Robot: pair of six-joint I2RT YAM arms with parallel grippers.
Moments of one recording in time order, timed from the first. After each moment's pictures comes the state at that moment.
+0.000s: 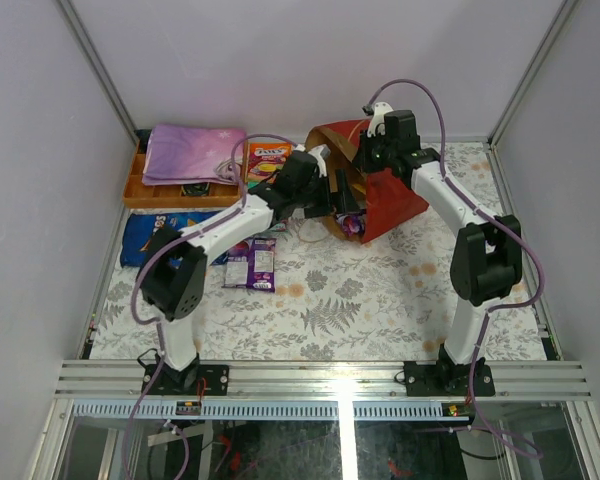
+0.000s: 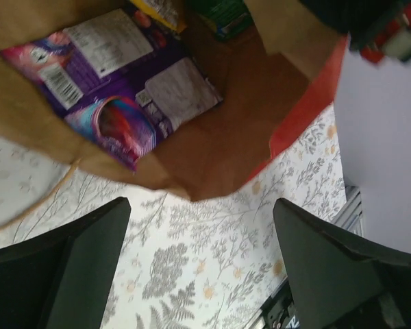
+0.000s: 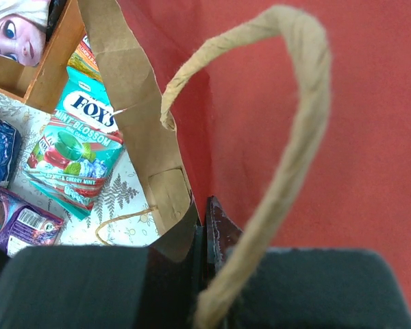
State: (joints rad) left arm -0.61 1.83 1.45 -0.21 0.29 -0.68; right arm 0.30 1.90 1.63 -0.30 -0.25 0.12
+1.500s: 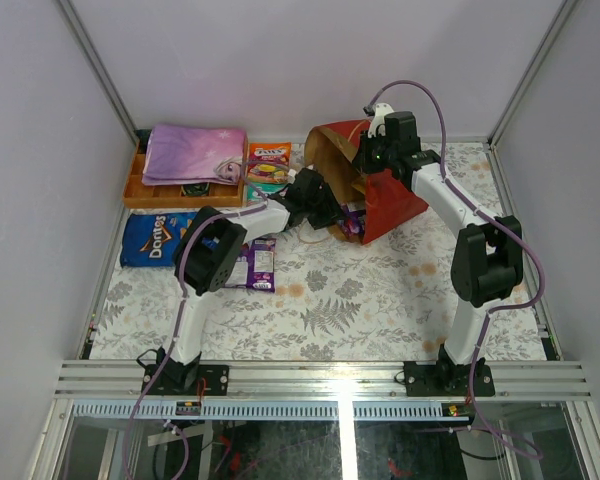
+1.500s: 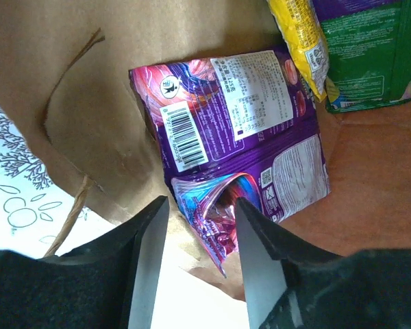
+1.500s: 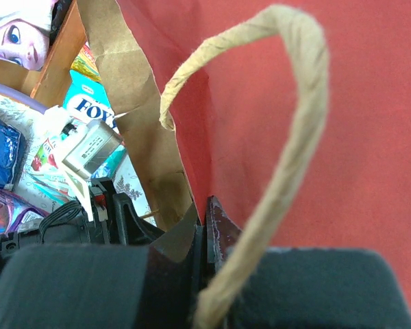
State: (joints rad) left arm -0.57 2.17 1.50 -0.04 0.18 -0.95; right arm 0.30 1.88 1.60 -0.27 -0.25 0.13
